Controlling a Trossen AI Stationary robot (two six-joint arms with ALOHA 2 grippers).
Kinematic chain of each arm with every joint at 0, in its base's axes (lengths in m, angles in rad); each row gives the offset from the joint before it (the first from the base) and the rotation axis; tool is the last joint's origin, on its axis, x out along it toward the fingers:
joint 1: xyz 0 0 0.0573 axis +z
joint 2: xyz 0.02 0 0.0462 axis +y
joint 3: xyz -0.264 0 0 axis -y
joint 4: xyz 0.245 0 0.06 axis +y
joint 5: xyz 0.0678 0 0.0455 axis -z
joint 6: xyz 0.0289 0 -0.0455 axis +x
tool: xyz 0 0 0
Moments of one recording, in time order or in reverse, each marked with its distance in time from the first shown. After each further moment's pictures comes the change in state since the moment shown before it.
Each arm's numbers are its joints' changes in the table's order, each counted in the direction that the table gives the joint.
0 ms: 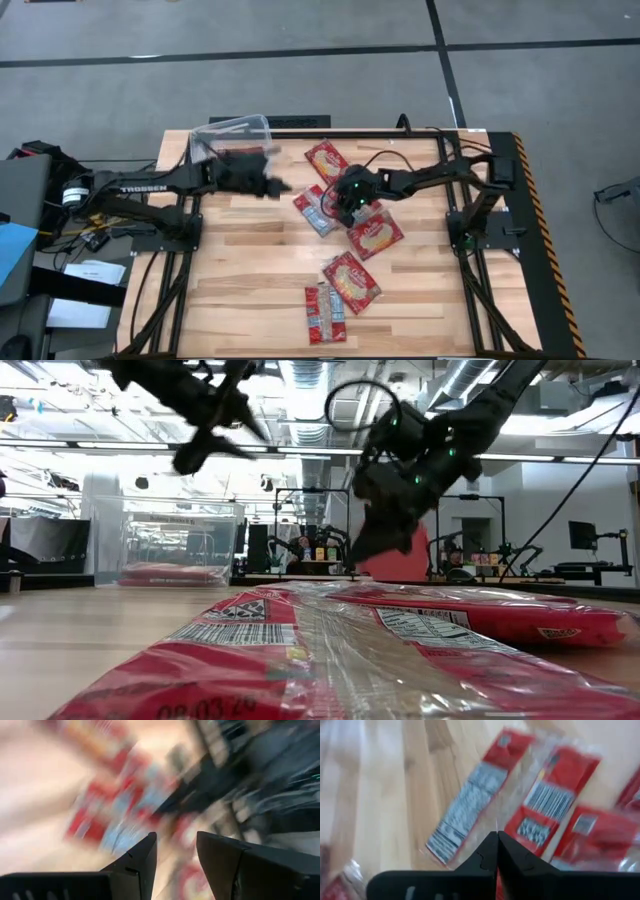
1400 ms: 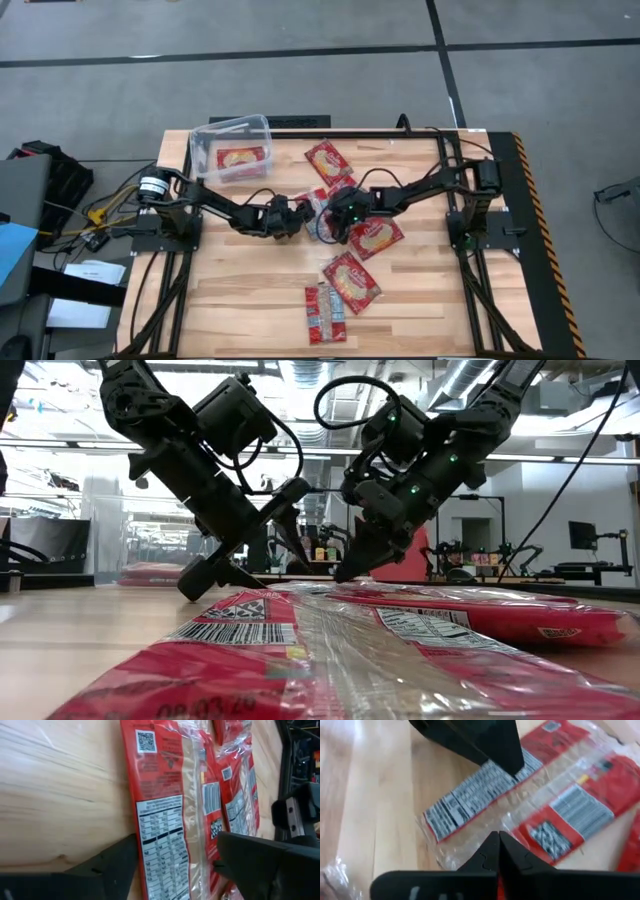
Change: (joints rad) left arm -0.269 0.689 -0.039 -0.416 -0.510 -0.794; right arm 0.133 0.121 0.003 -0.127 0.147 0.003
